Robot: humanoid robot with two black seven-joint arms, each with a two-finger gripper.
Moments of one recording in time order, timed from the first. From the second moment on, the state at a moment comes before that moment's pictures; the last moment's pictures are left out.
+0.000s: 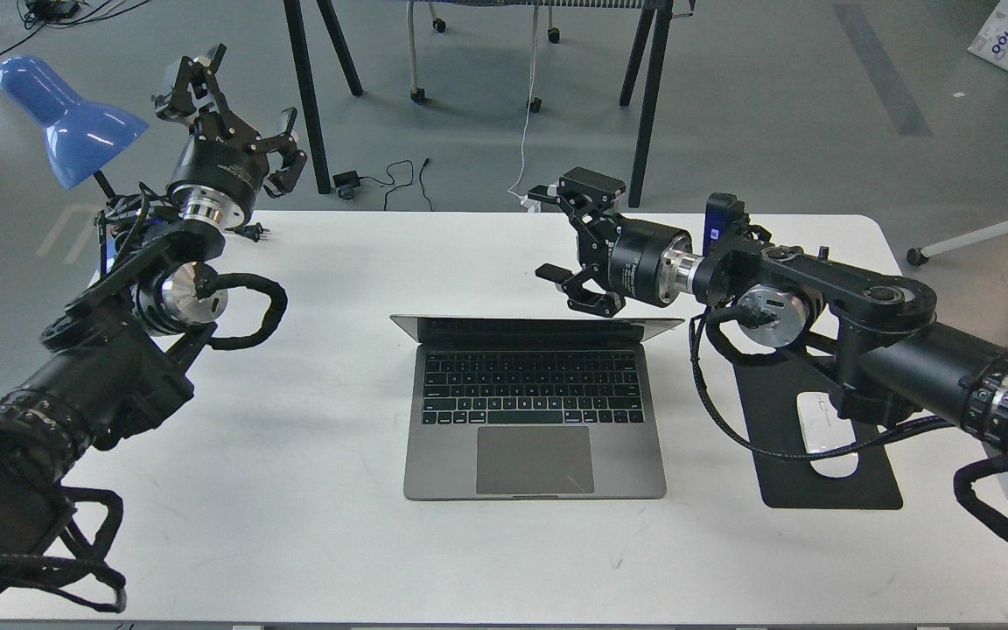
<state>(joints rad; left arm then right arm) -0.88 0.18 -0.78 -0.48 0.09 -0.29 -0.49 1.05 -0.22 0.14 0.81 -0.12 0.38 0.09</state>
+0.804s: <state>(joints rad) -0.88 0.18 -0.78 -0.48 0.09 -0.29 -0.49 1.04 -0.21 -0.05 0.93 -0.23 0.38 0.09</state>
